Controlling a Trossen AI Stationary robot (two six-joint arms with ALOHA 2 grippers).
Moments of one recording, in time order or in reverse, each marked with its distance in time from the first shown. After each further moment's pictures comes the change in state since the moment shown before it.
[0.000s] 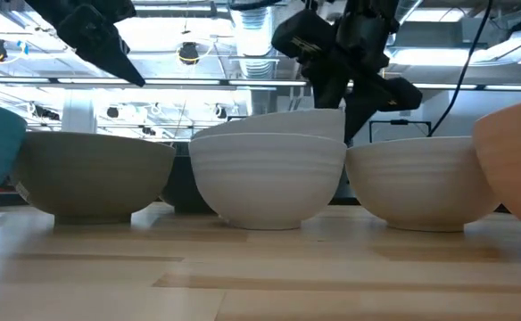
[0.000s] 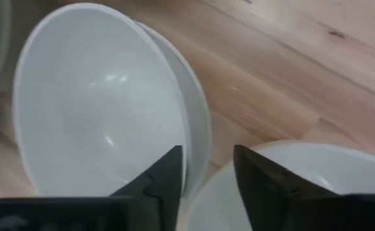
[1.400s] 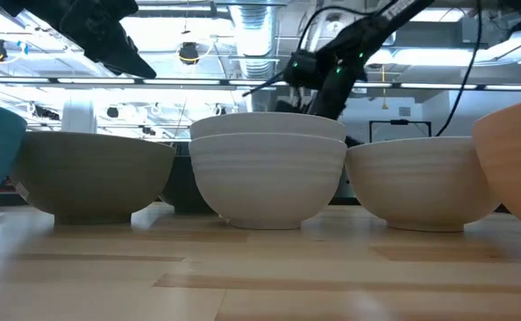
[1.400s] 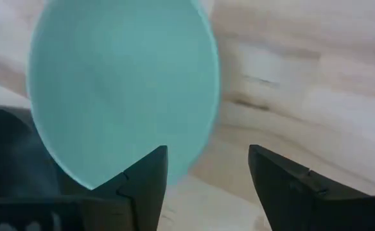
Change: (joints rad) left arm 0.036 -0.034 -0.079 0.190 0.141 0.032; right arm -0.592 0.098 -0.003 0.259 -0.152 -0.326
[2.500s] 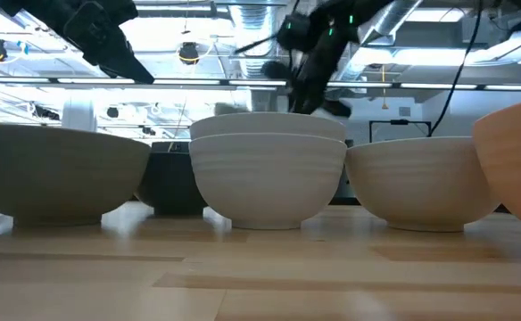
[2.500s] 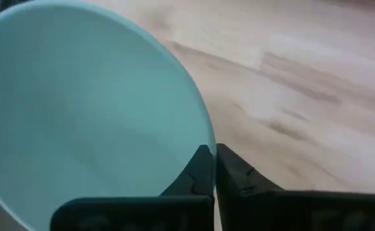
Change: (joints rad) left arm 0.005 0.000 0.001 -0.028 -0.045 -0.043; right arm 0.034 -0.029 0.268 -0.263 0.047 -0.078
